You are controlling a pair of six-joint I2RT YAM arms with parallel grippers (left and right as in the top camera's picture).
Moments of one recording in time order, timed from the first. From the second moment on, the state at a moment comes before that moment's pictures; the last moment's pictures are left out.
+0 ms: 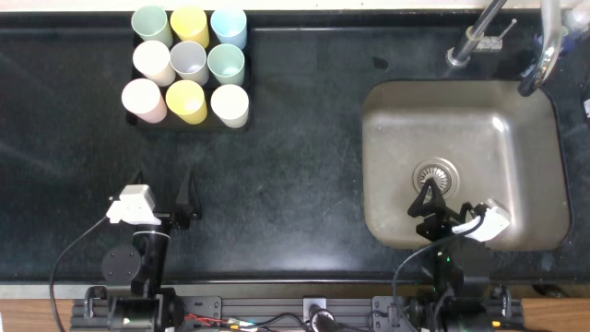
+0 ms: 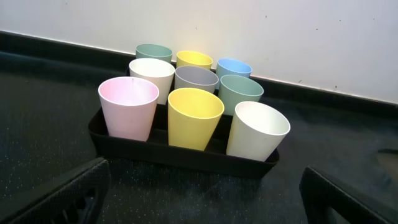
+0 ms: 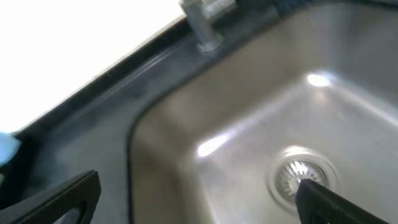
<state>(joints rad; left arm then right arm) 0.02 0.01 0.01 -0.07 0.08 -0.20 0.03 0.02 0.17 -0.49 0.19 0.60</state>
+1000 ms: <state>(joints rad) 0.02 0.01 0.01 -0.07 0.08 -0.20 0.03 0.01 0.02 -0.02 0.06 0.00</state>
